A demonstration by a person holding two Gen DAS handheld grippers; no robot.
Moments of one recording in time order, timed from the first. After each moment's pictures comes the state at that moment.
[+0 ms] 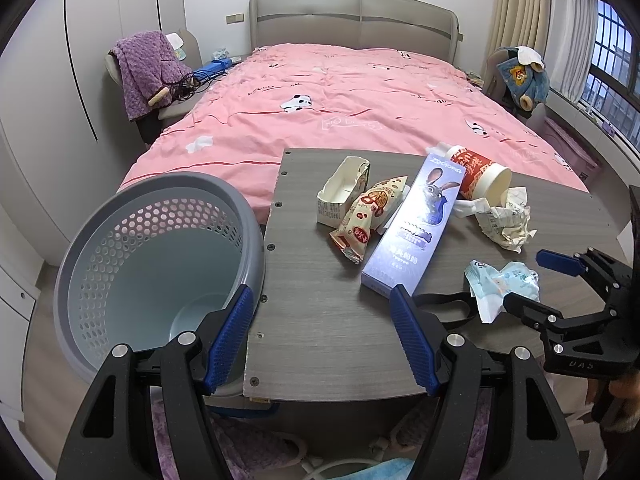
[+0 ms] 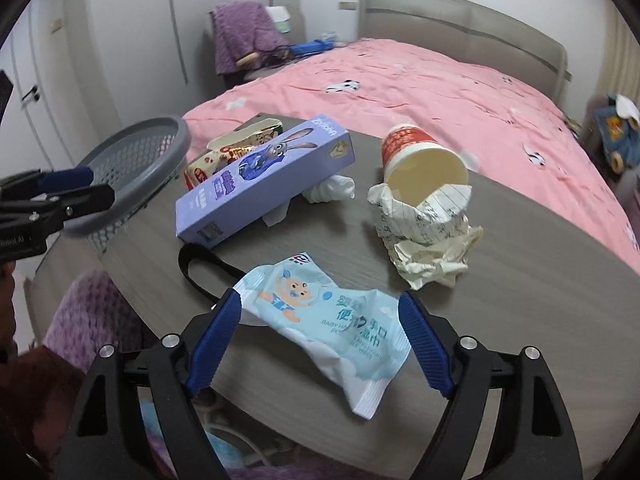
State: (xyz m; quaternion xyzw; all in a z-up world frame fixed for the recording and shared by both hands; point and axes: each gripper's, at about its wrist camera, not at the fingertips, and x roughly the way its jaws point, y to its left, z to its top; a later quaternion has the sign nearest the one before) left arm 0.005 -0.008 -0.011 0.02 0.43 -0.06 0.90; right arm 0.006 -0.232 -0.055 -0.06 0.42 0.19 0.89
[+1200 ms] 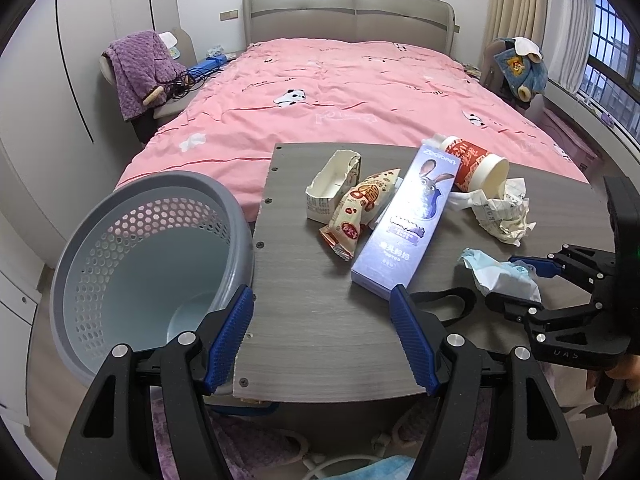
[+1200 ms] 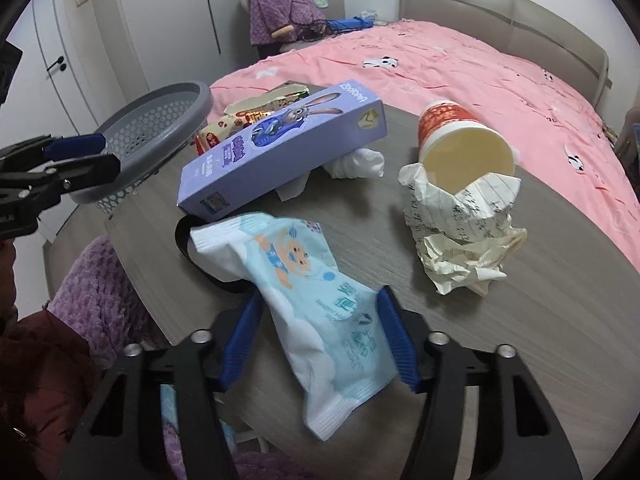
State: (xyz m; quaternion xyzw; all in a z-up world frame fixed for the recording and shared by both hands) left arm 0.008 -0.019 -0.015 0.04 0.44 -0.07 0.90; right arm 0.016 -0.231 -0.073 -0.07 0.45 0.23 0.86
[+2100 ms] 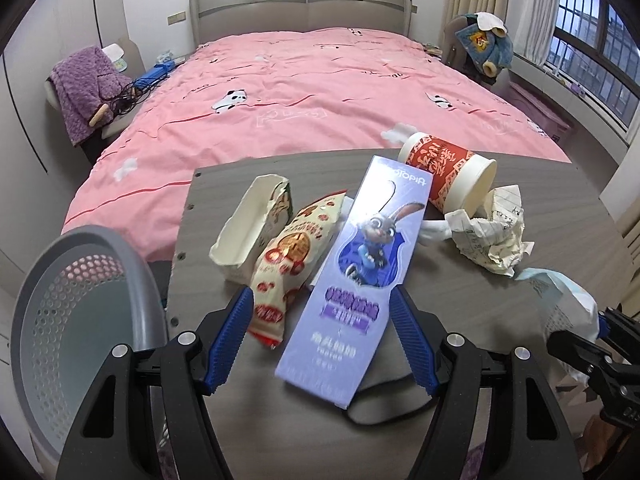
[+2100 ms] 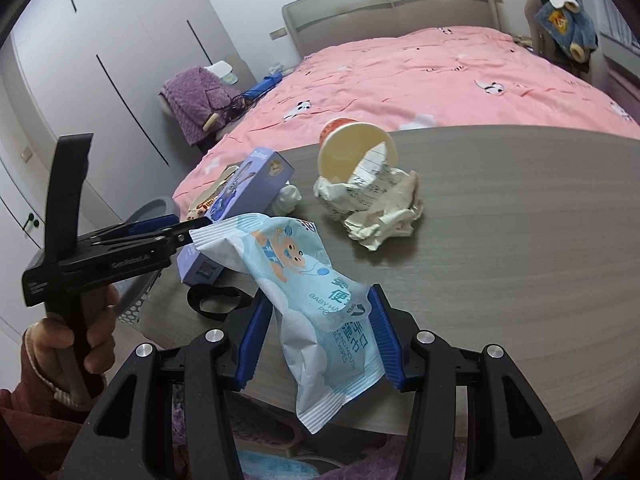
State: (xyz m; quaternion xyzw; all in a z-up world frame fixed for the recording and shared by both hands) left arm 0.084 -0.078 -0.037 0.07 0.45 -0.14 0.88; right arm -0.022 -0.293 -0.058 0.15 0.40 0.13 0.90
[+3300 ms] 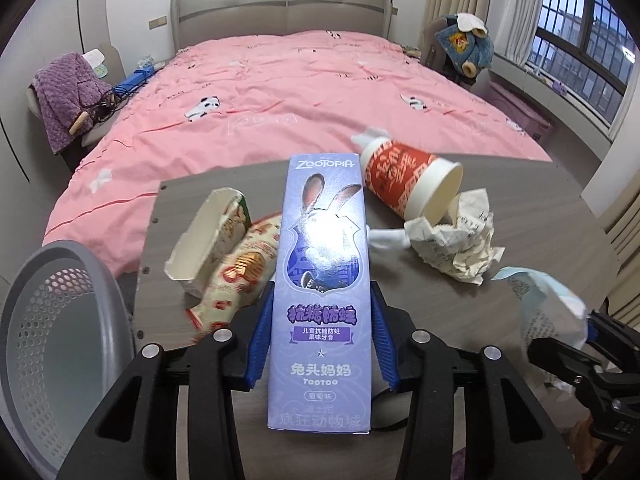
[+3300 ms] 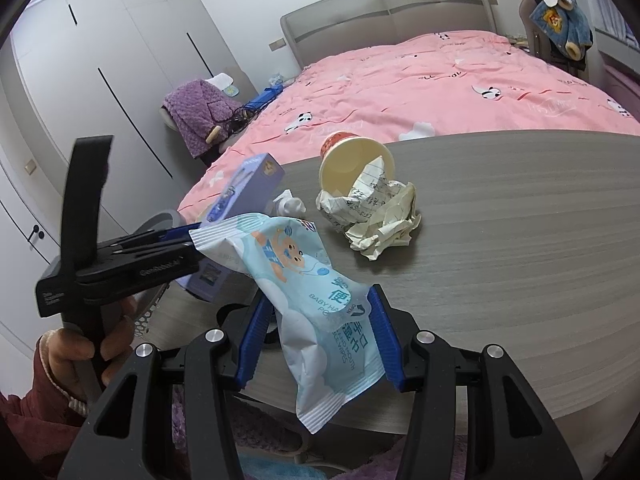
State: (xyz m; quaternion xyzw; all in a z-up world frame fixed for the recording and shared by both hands) left arm 0.080 -0.095 -0.030 0.06 0.44 -0.17 0.88; right arm -0.024 -0.294 -0.049 0.17 0.38 0.14 0.90
